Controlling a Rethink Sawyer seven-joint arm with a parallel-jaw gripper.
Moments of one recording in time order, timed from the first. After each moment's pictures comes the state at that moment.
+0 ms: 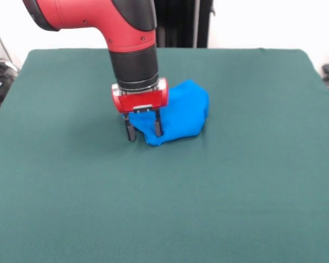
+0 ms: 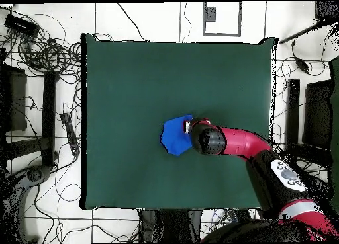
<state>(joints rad) -0.60 -0.42 0.33 1.65 -0.43 0.29 1.57</state>
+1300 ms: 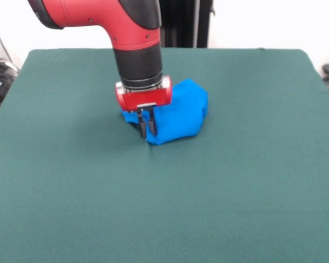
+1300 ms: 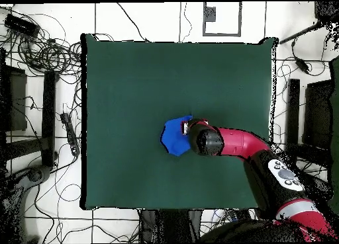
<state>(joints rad) -0.58 -0.43 0.32 1.66 -0.43 0.29 1.57</state>
